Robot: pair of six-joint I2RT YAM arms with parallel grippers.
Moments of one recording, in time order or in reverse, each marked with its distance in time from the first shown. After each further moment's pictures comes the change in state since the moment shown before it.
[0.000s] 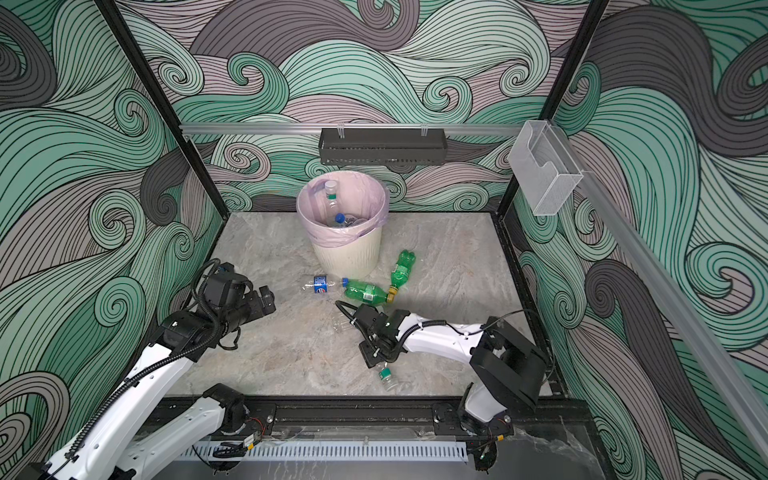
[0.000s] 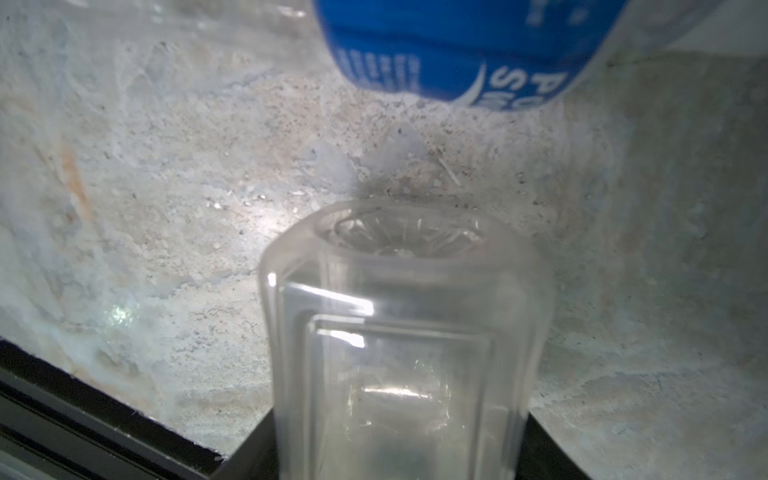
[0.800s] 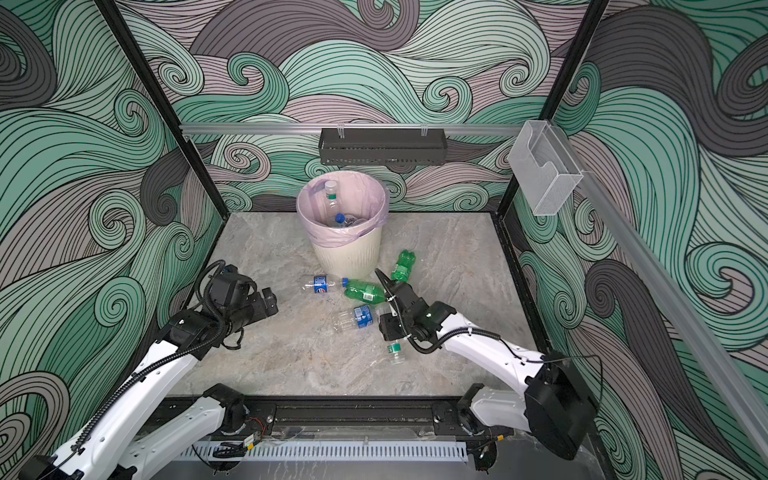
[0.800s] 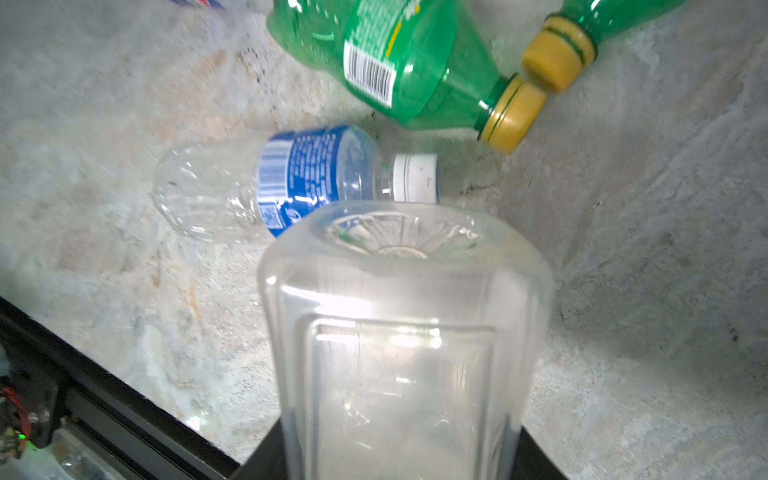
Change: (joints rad) left arm 0.000 0.020 -0.037 0.027 0.022 -0.020; right arm -0.270 -0.311 -0.087 0.102 -0.069 -0.031
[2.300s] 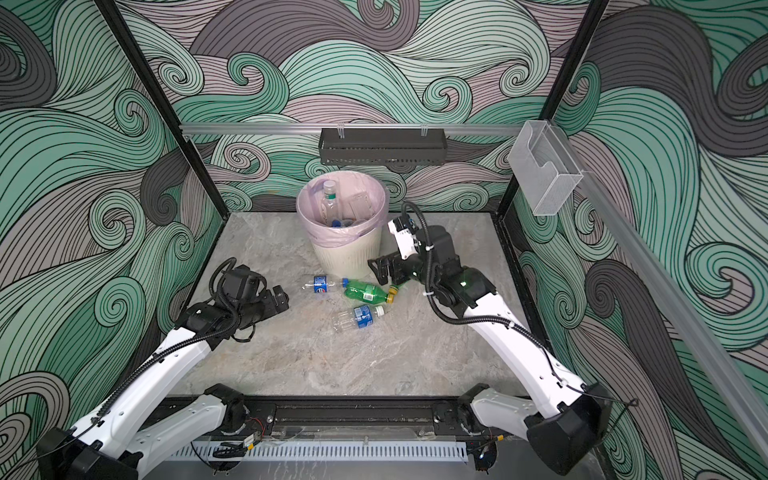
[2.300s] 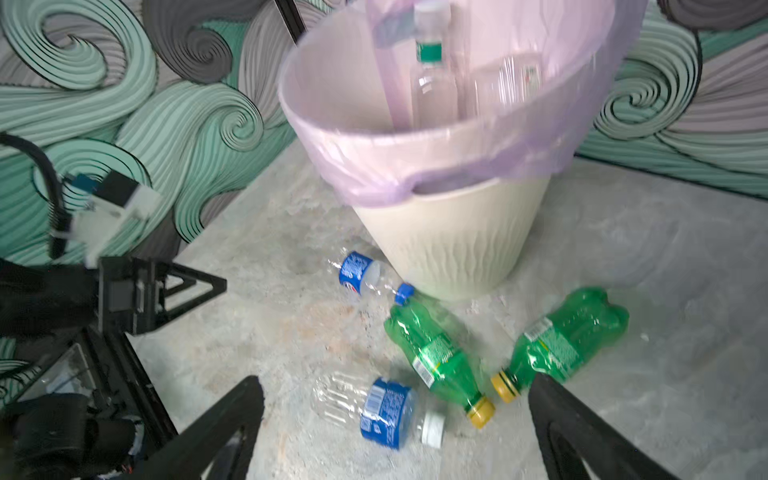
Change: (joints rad) left arm 0.013 0.118 -0.040 0.121 0.122 -0.067; right arm -0.187 -0.074 0.348 0.032 -0.134 -0.310
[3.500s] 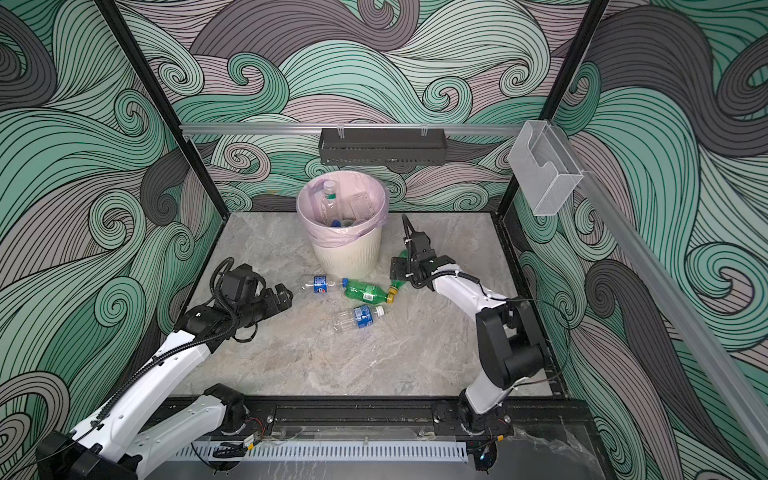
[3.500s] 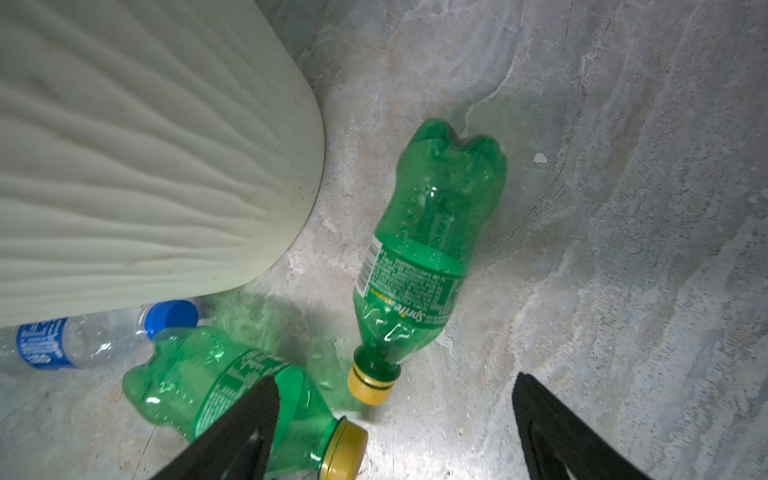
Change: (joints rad) left arm 0.005 -0.043 -0.031 0.053 0.064 0.006; right arm -0.162 0.508 -0.001 0.127 0.208 0.278
